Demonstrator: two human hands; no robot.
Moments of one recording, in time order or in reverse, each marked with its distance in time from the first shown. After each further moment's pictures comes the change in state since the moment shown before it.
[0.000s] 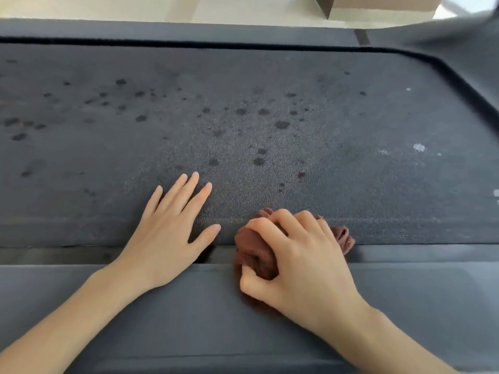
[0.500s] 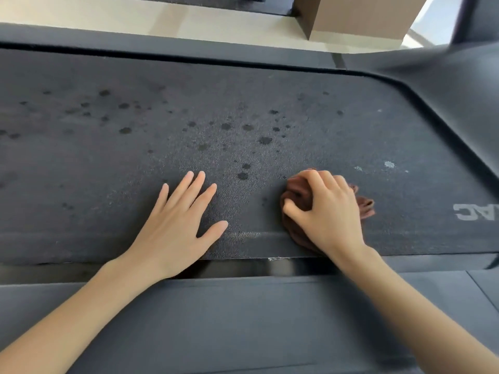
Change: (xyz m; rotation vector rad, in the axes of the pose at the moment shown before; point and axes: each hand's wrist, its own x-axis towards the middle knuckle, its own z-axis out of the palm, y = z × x) left_hand 0.029 0.025 -0.008 -0.056 -0.011 0.045; right_hand 0.055 0.084 -0.005 -0.110 0.204 0.256
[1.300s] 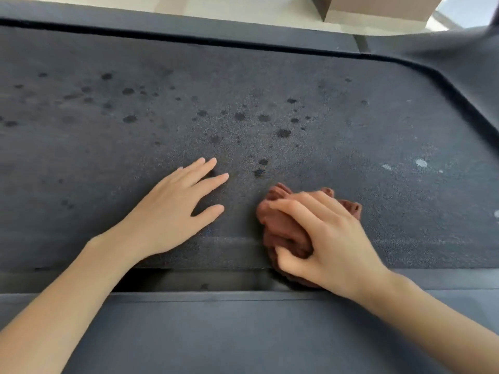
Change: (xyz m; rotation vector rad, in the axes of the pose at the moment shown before) left_hand 0.028 -0.041 -0.007 -0.071 0.018 0.135; right_hand -0.017 -0.025 -0.005 0.142 -0.151 -0.472
